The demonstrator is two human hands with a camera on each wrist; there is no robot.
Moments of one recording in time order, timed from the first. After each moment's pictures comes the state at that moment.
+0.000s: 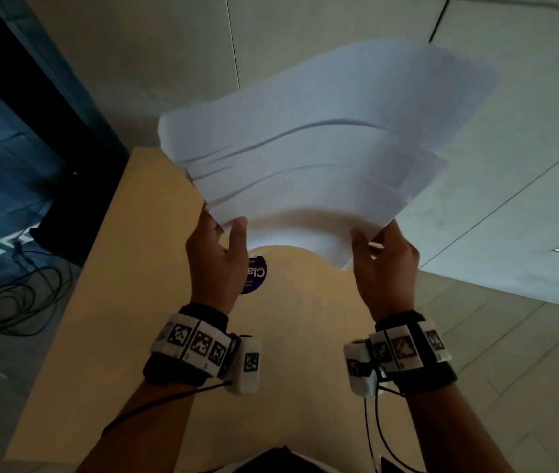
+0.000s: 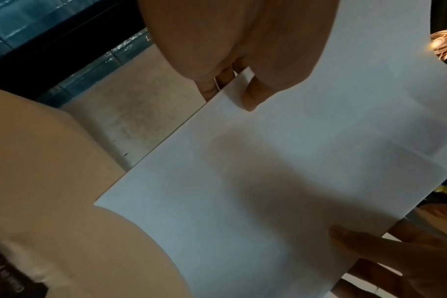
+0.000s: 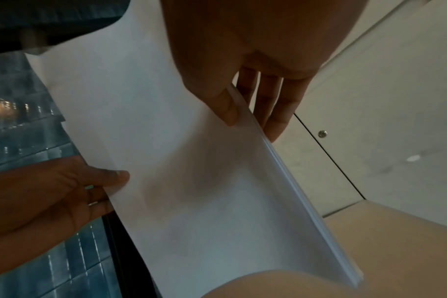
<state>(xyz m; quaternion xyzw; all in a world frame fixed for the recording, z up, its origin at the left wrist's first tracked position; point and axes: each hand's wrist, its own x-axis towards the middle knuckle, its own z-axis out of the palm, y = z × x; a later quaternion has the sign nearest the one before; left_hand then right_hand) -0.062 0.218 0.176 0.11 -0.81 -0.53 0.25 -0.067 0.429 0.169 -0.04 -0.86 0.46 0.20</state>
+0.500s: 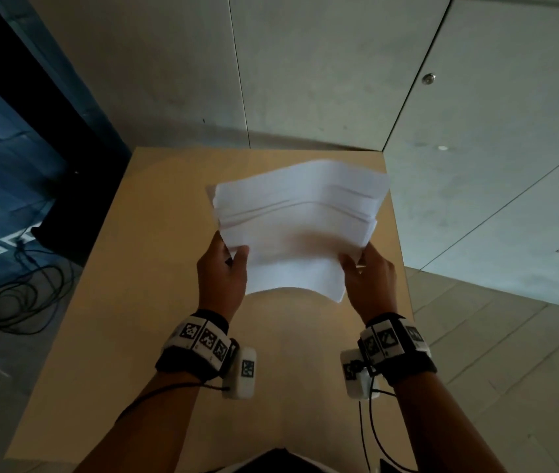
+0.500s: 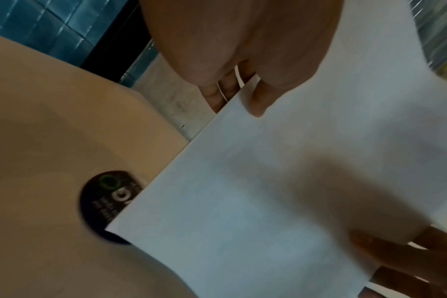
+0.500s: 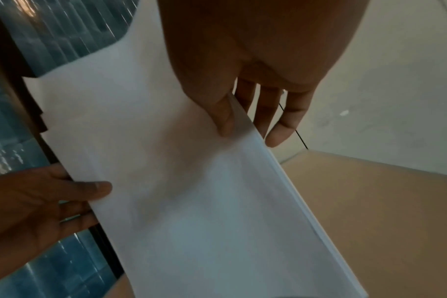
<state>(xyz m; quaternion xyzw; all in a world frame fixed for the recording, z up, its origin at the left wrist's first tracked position) -0.057 0.206 0.124 0.14 -0.83 -0.51 0.15 -0.072 0.431 0.117 -0.07 -0.90 0.43 0.06</state>
